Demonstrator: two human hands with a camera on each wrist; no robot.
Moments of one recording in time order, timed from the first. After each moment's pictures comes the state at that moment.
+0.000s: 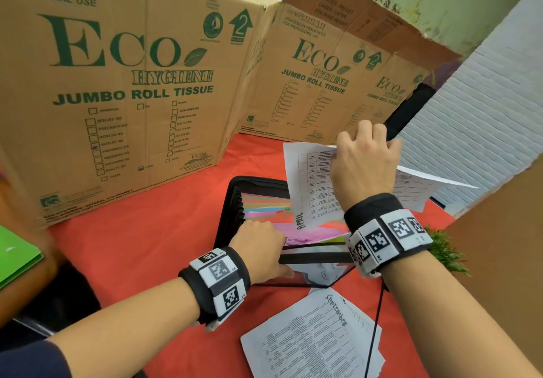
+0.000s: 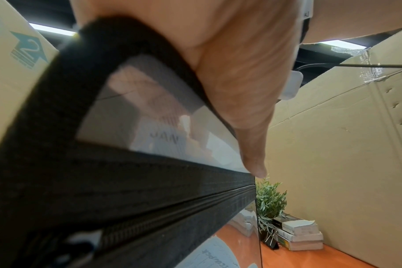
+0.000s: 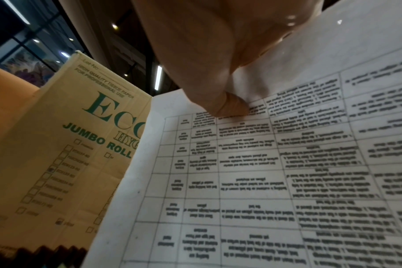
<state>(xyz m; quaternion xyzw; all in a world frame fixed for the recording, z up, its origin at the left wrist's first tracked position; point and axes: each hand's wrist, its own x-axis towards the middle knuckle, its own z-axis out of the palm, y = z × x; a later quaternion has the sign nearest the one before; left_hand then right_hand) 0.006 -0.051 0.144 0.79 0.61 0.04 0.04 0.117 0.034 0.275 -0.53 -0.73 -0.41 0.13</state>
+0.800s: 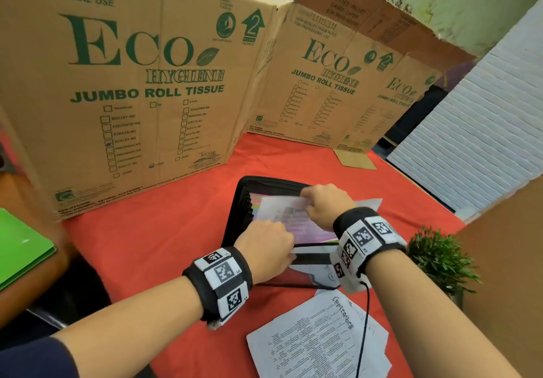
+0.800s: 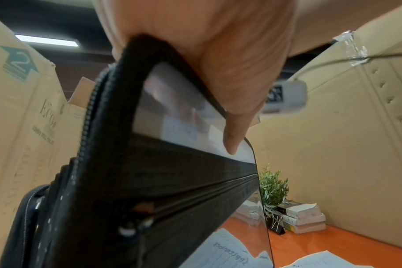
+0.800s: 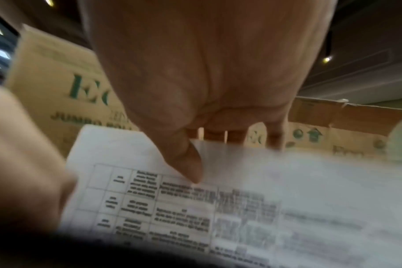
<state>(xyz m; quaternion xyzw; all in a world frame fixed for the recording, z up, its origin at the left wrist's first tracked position) 0.002 -0.058 0.148 0.81 0.59 0.05 0.02 0.113 0.046 0.213 -0.52 -0.85 0.02 -0.12</state>
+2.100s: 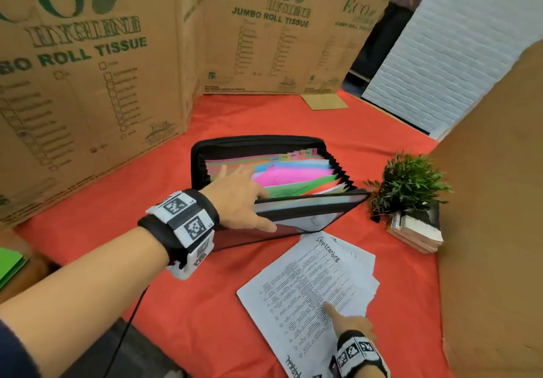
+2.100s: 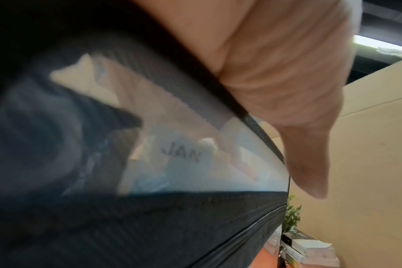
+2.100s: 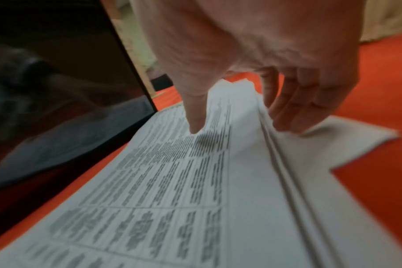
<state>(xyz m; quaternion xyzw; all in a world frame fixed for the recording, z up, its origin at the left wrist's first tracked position) 0.010 -0.026 0.143 0.82 0.55 -0.06 0.16 0.324 -0.128 -0.055 -0.93 -0.23 0.29 -0.01</state>
